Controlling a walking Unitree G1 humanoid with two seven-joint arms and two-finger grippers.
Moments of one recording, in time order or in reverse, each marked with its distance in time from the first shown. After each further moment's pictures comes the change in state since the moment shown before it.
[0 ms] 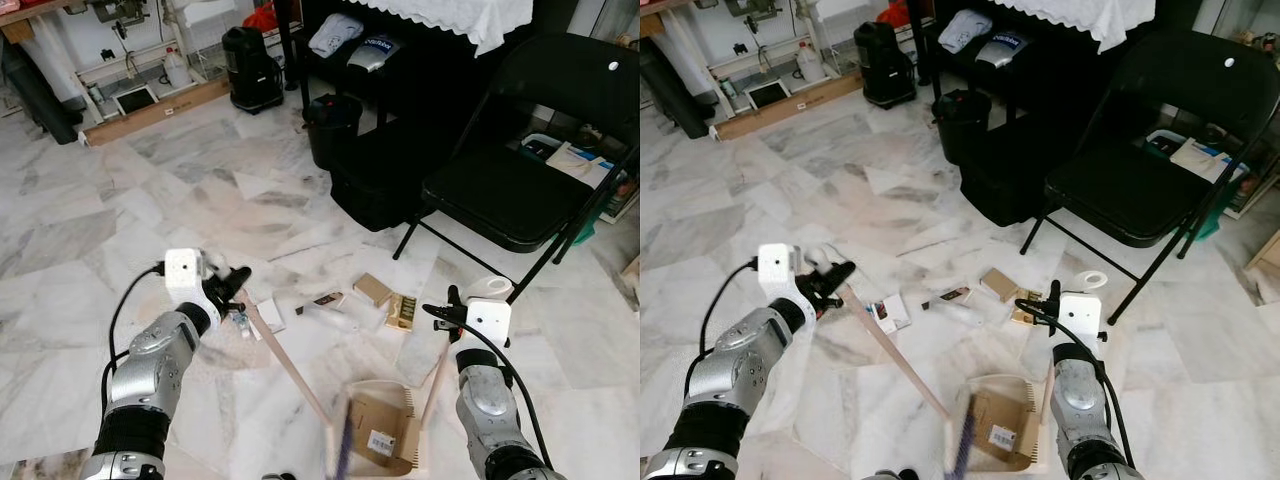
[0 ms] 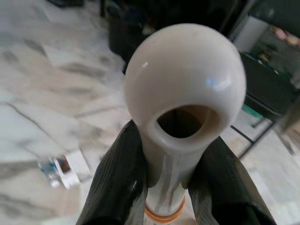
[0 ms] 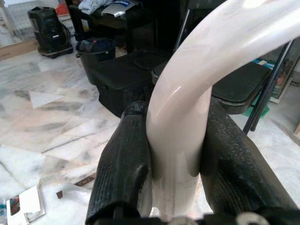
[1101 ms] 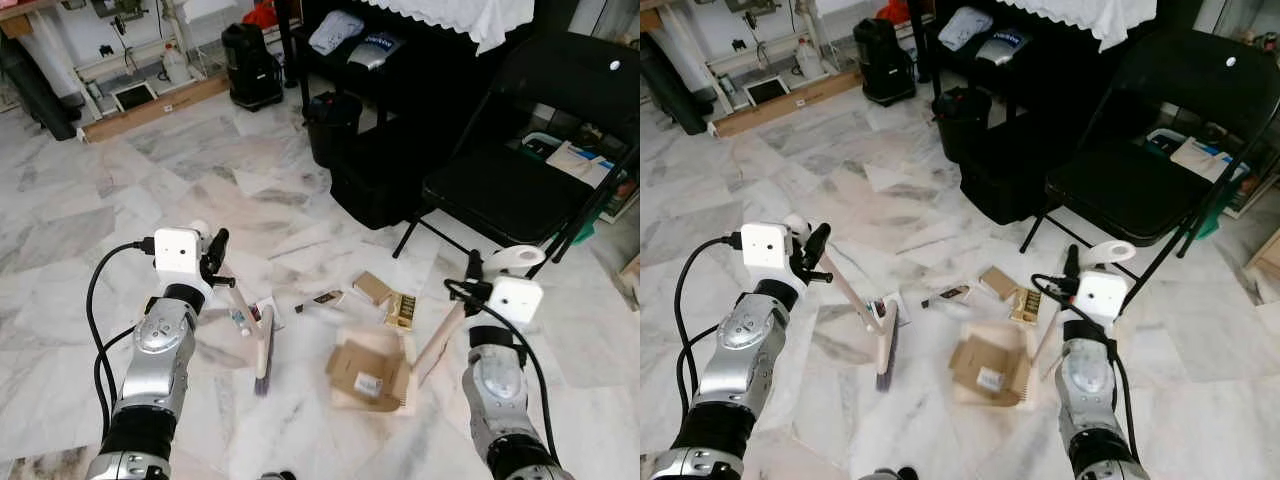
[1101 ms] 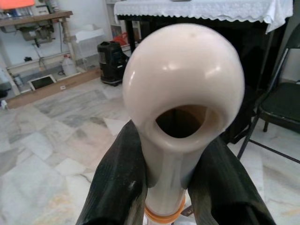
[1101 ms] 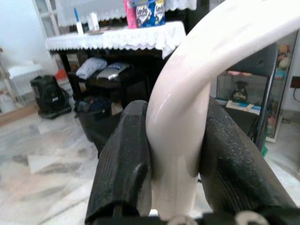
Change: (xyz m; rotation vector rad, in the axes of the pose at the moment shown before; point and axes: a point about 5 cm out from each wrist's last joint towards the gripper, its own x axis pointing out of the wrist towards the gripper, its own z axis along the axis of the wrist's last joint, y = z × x) left arm 0.001 -0.006 0.020 0.298 -0.252 0.153; right arm 0.010 -0.011 0.047 0.083 -0.263 -0.072
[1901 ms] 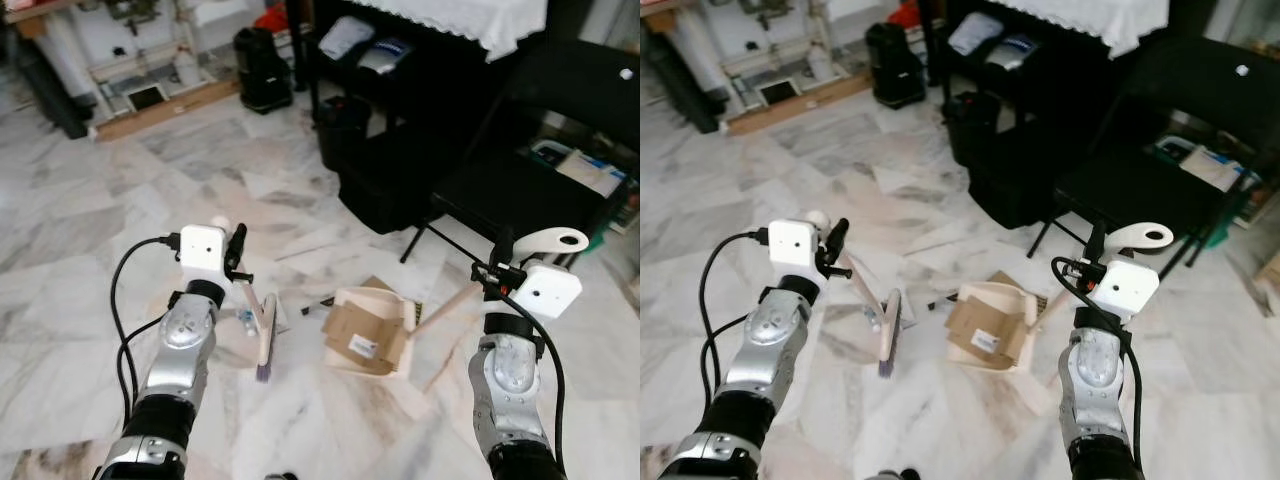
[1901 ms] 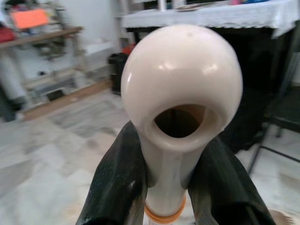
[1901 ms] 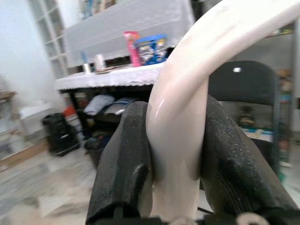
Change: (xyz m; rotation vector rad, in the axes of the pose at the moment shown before) left arm 0.009 -0.015 -0.001 0.051 -0.039 -0.007; right arm 0.005 0.003 0.035 0.054 -0.125 -0.072
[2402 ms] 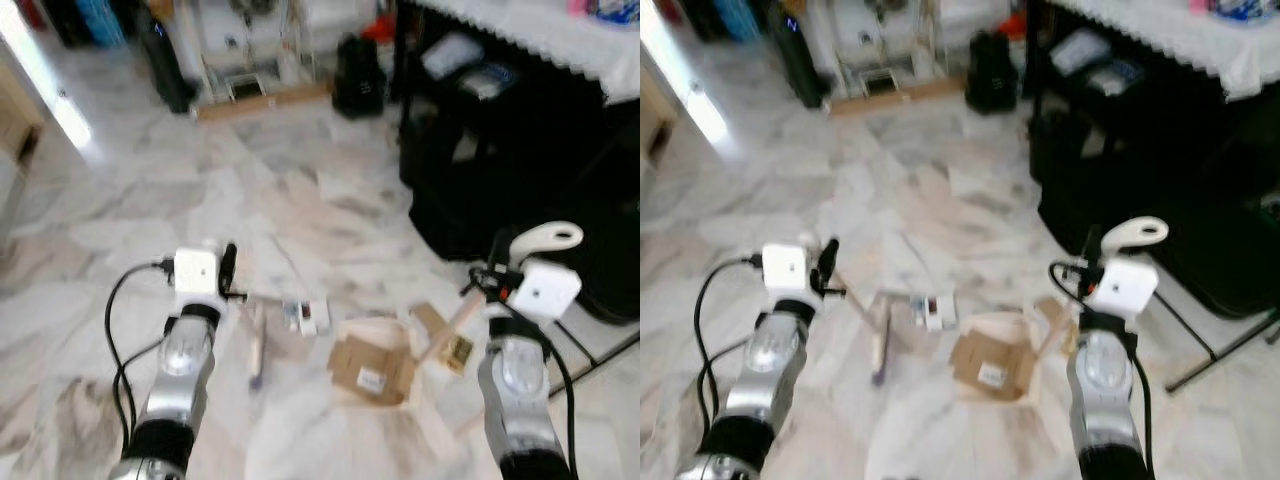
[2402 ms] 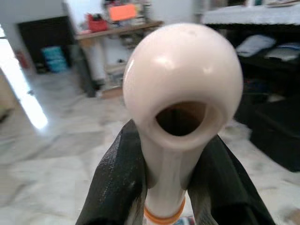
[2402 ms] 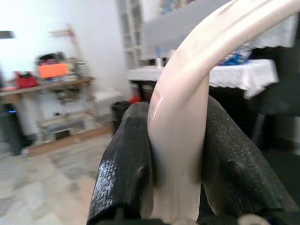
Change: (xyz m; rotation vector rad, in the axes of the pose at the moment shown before) left arm -0.021 -0.009 -0.019 0.009 0.024 0.063; right arm 0.001 -0.014 0.004 -0.039 0.034 0.041
